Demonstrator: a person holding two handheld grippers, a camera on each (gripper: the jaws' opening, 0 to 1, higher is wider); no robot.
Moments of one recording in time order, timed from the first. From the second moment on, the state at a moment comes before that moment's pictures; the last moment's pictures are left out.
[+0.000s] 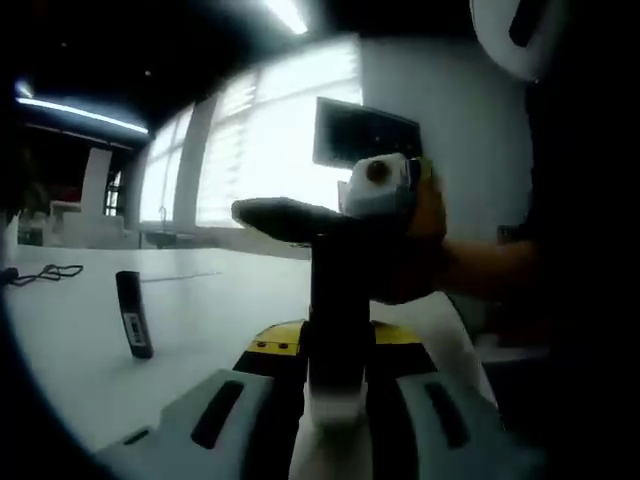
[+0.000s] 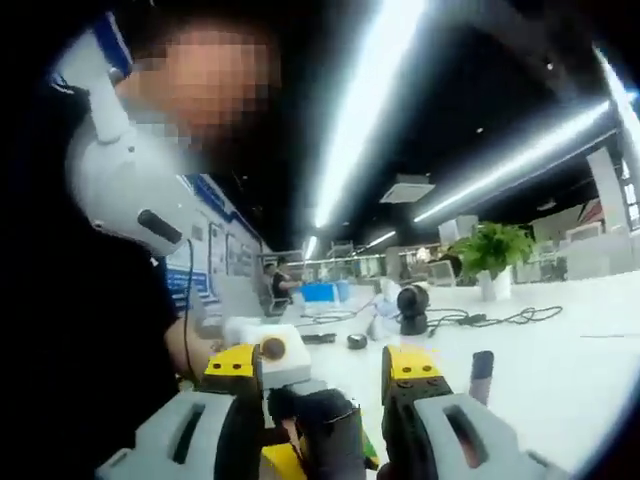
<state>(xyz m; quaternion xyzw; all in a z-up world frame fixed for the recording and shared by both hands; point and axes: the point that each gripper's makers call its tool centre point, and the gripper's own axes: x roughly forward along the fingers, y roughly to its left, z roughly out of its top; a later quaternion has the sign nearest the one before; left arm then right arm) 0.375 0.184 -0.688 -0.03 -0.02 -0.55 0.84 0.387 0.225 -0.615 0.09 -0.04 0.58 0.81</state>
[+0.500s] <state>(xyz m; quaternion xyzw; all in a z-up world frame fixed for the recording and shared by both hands) 0.378 0.186 -0.688 -0.03 -0.02 -0.54 0.84 0.394 0.197 -0.612 0.05 -0.04 0.34 0.94</state>
